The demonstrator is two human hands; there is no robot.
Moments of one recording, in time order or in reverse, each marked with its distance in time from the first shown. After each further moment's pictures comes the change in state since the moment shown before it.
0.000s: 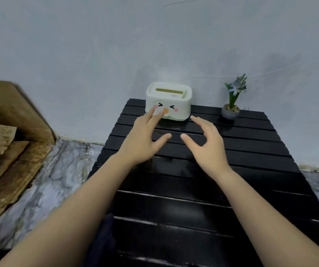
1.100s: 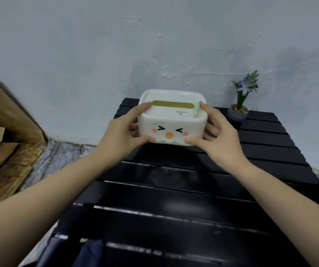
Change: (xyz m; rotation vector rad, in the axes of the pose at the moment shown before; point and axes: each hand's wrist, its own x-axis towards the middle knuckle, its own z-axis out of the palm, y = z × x) left_hand 0.021 -0.029 -0.022 -0.434 -0.005 -0.132; right_hand 0.050 0.028 -0.008 0.413 -0.159 0.013
